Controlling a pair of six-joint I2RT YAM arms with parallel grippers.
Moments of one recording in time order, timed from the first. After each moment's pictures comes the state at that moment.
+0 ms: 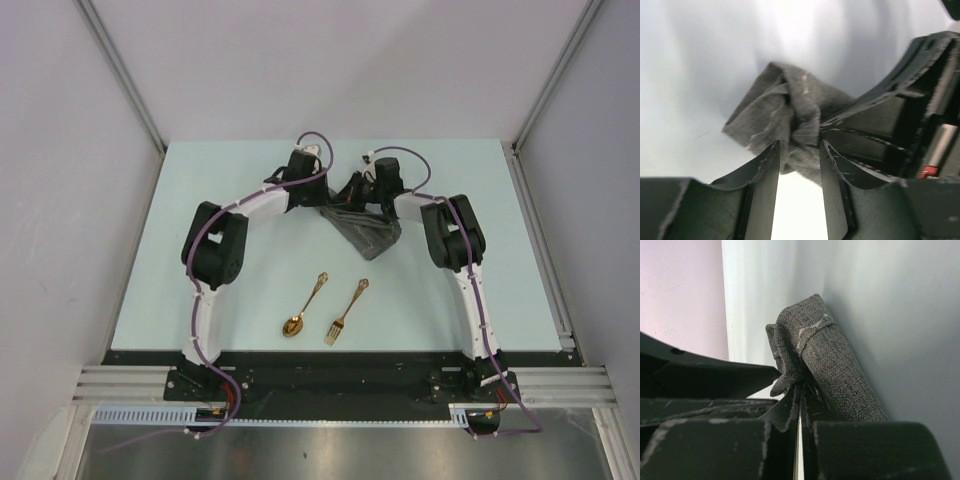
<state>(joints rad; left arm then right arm) -0.45 2.19 1.64 -0.17 0.05 -0.41 0.35 2.46 1.71 0.25 -0.72 0.88</state>
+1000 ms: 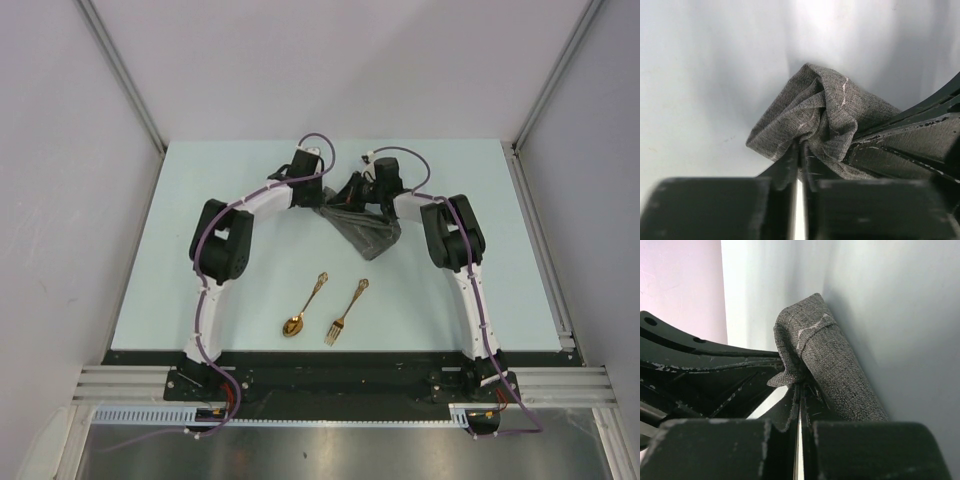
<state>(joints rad) -0.44 2.28 1.75 -0.32 -0.03 -0.37 0.35 2.46 1.72 0.24 -0.72 0.88</state>
